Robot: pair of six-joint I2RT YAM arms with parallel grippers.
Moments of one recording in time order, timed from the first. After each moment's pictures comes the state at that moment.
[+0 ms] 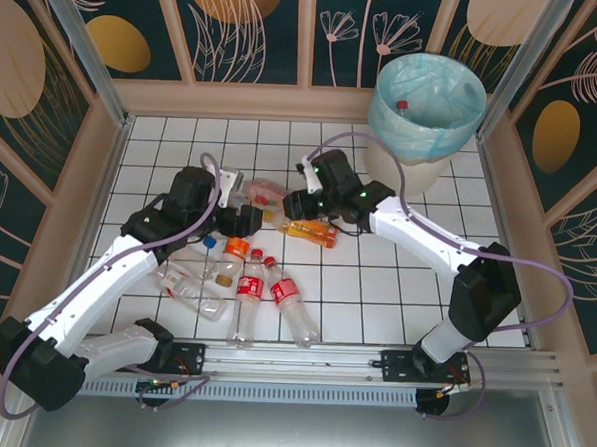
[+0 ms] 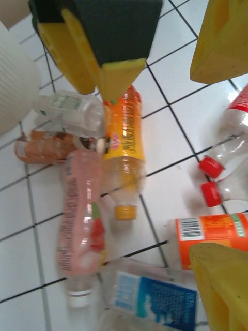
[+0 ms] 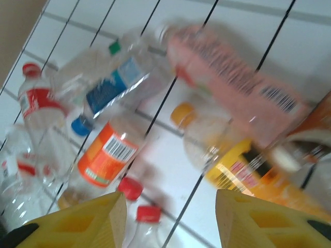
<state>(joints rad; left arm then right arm) -0.52 1.07 0.94 -0.59 0.17 -0.33 0.78 1.59 1.27 -0.49 -0.21 0.37</state>
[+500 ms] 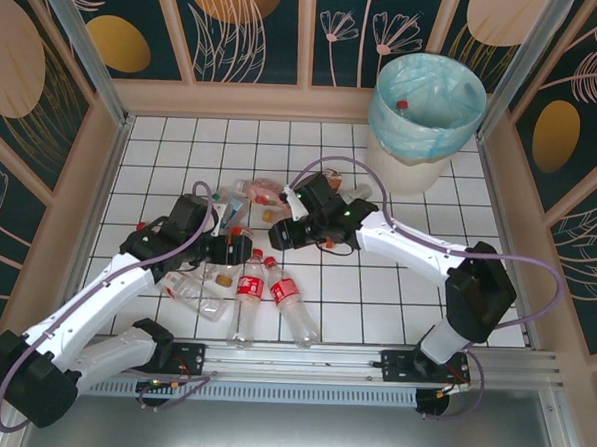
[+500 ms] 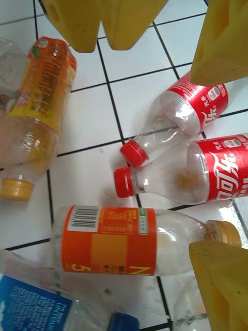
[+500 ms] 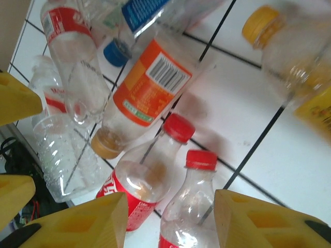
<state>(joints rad) -0.52 0.99 0.78 -0.73 0.20 -0.48 0.89 1.62 1.19 -0.49 -0.32 0.45</state>
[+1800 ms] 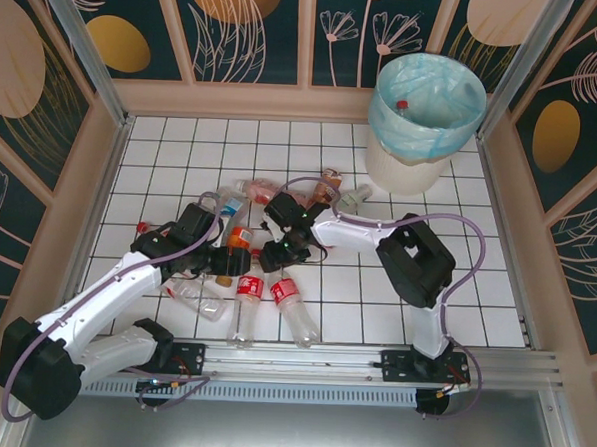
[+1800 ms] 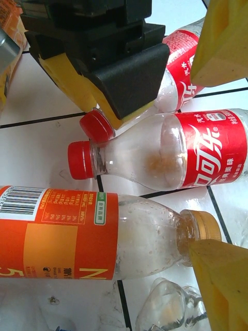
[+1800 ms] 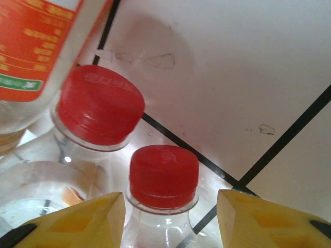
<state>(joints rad) -0.52 1.04 0.72 -0.73 0.23 -0.48 0.92 1.97 1.34 -0.61 -0.32 0.39</state>
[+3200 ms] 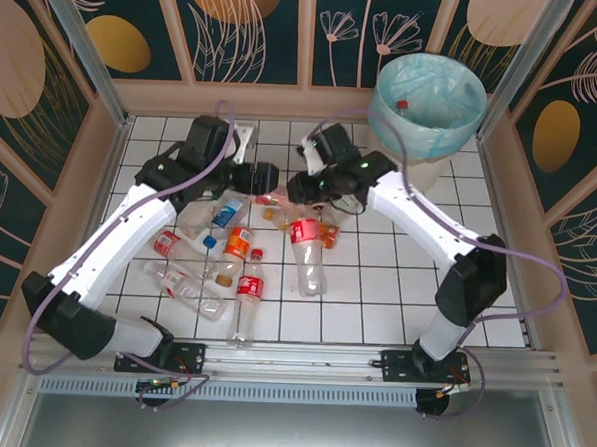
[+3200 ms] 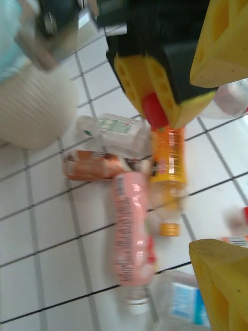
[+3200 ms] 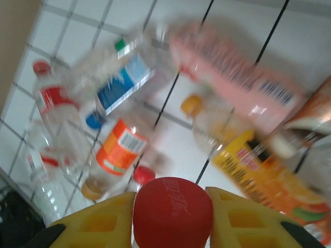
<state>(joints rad) -0.52 1.41 1.50 -0.78 0.18 -0.34 0.69 1.68 1.65 -0.83 -0.23 0.34</state>
